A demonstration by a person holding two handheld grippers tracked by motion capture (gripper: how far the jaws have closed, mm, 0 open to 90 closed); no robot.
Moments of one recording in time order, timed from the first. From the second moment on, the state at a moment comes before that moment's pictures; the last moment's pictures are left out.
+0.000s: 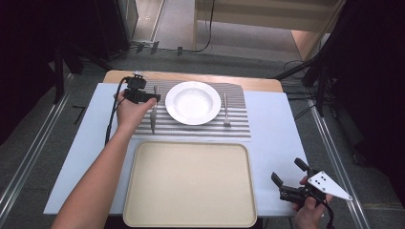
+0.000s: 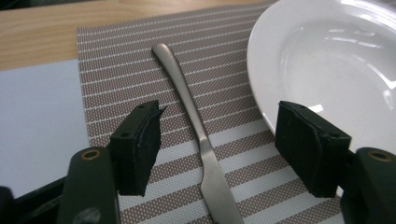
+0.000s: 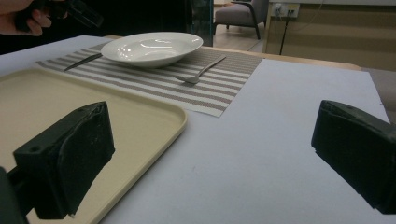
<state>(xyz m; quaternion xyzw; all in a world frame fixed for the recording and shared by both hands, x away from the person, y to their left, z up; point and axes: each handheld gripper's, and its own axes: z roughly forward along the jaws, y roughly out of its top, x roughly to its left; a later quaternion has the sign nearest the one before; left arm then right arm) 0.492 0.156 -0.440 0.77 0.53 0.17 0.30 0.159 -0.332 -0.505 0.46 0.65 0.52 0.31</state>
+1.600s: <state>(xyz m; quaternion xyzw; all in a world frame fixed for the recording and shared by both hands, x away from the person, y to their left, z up) 0.540 0.142 -0.467 0.80 0.59 0.08 0.11 0.165 -0.335 -0.510 0.47 0.65 0.52 0.30</state>
